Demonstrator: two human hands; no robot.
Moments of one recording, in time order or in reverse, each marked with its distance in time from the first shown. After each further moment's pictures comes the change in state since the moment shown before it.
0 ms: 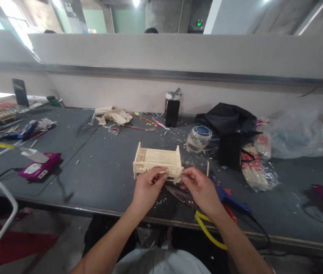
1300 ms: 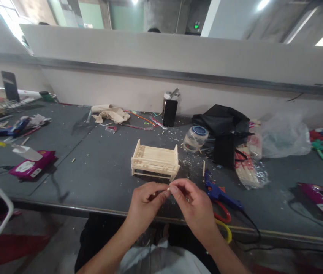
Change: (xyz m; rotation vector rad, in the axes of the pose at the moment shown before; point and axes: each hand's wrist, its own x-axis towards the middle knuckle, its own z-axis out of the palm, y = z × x) left_hand -0.038 0.014 -0.010 -0.181 -0.088 -0.019; right_hand -0.045 -0.031 0.022 -0.231 0.119 -0.238
